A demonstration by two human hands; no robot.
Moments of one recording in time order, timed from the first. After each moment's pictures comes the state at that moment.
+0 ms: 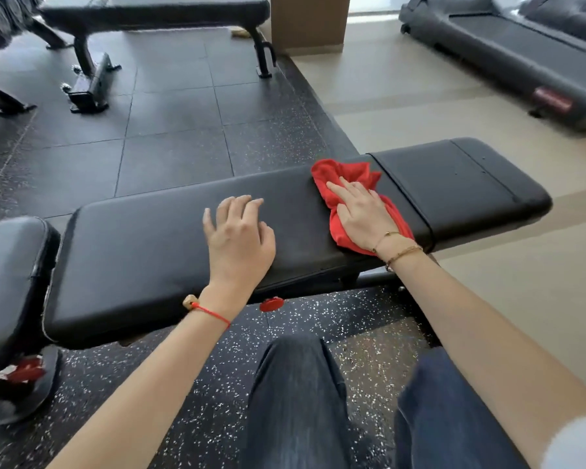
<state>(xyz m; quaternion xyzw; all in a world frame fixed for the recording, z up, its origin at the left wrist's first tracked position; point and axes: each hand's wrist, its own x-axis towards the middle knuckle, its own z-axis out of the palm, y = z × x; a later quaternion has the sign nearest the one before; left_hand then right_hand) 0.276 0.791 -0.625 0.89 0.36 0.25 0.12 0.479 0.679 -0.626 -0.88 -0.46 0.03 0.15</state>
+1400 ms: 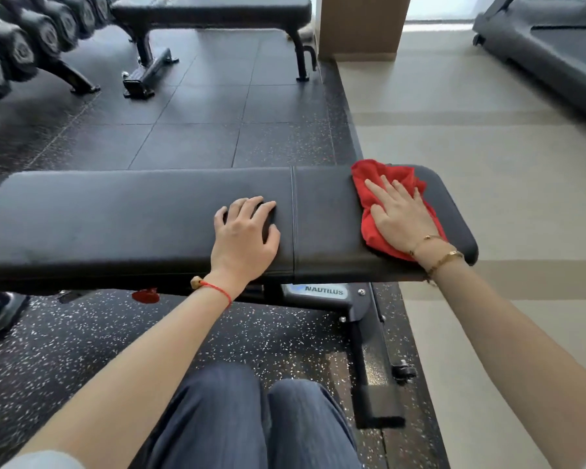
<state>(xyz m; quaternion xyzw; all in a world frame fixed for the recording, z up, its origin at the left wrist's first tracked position) 0.480 0.656 -0.655 0.89 0.41 0.22 0.03 0.735 0.537 -0.626 -0.86 -0.50 0.05 0.10</state>
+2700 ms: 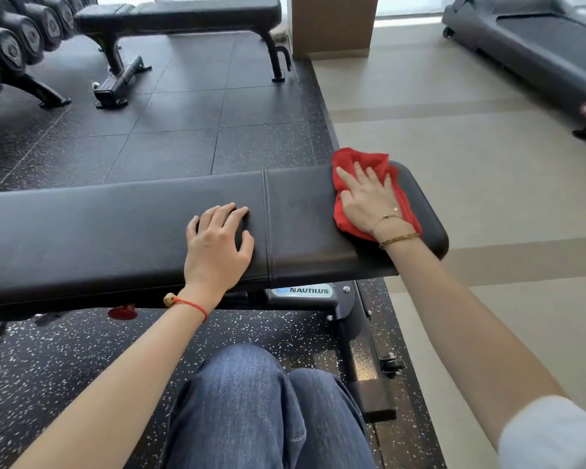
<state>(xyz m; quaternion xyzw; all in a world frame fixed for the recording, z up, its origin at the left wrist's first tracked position) 0.482 0.651 -0.654 0.89 0.41 0.22 0.04 0.743 0.560 -0.619 -0.88 -0.47 0.04 0.08</state>
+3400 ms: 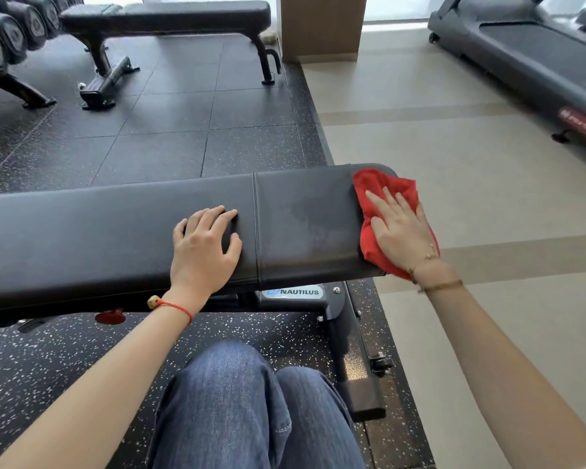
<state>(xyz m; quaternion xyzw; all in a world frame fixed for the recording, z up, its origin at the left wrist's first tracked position) 0.480 0.654 -0.653 0.89 0.40 0.23 0.04 0.756 0.474 -0.631 -0.89 -0.44 0.02 0.13</state>
